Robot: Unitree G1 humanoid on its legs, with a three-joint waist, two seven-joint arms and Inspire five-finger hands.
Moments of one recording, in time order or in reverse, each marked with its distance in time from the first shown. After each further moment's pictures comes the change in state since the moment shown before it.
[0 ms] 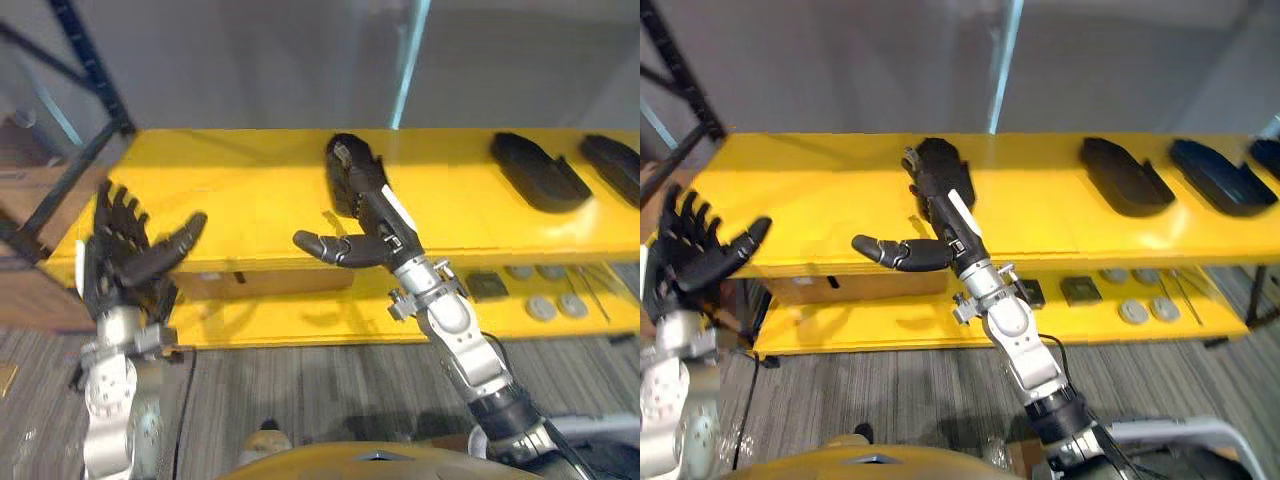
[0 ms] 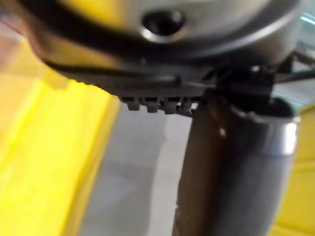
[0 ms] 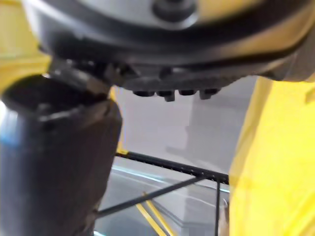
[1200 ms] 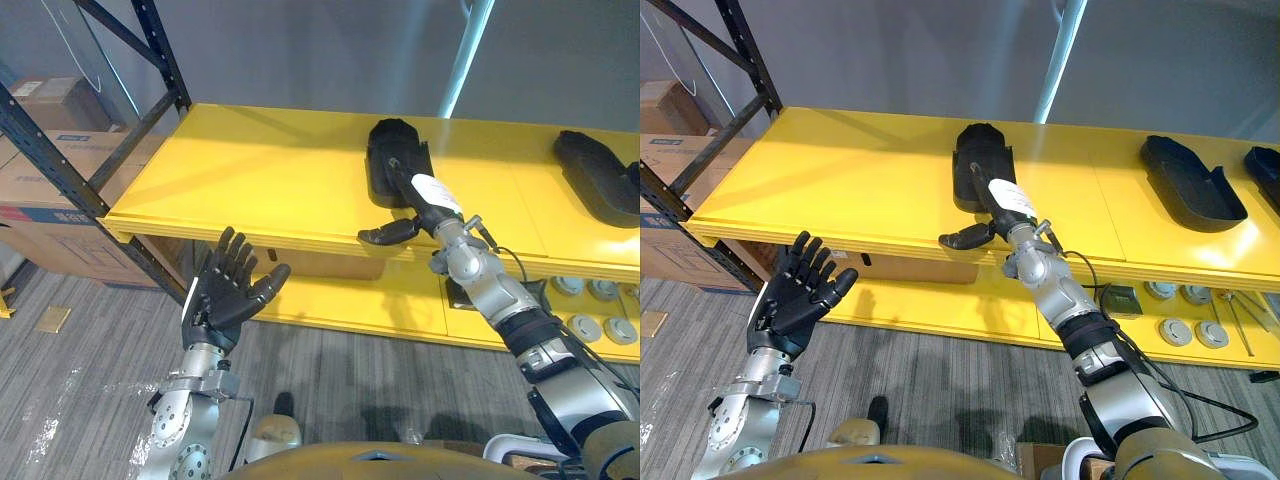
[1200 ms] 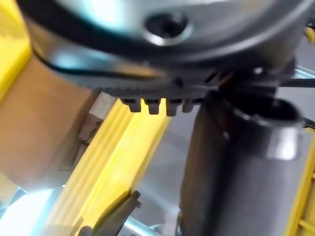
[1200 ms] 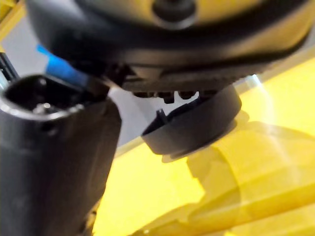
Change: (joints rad) left arm 0.092 -0.024 -0.300 0.067 -0.127 -0.010 -0.141; right arm -0.331 -0.254 0.067 0.455 -0.557 0.192 -0.150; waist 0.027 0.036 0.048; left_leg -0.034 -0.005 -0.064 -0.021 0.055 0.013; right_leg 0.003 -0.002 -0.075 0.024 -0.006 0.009
